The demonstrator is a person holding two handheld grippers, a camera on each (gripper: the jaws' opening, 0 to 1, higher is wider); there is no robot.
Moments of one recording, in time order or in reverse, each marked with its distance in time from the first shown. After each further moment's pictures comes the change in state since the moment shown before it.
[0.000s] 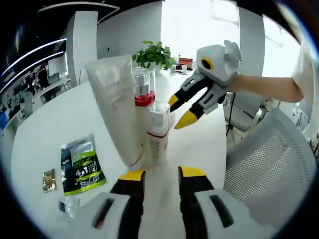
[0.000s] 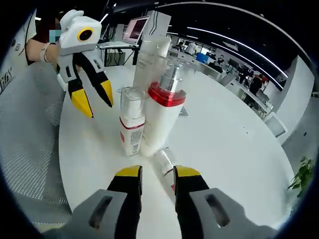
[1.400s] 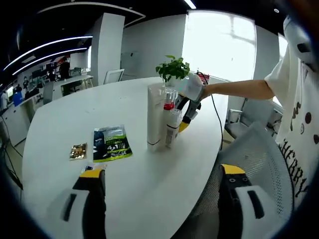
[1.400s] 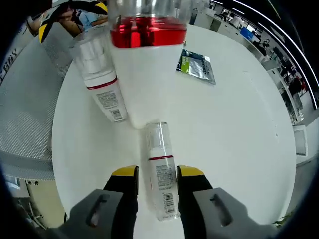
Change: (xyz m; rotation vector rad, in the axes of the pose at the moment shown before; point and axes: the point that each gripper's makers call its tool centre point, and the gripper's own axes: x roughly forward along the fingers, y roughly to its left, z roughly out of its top) left arm -0.105 0.010 -0.019 -0.144 -0.088 0.112; right arm 0.042 -0.015 -0.042 -0.189 0.356 0.324
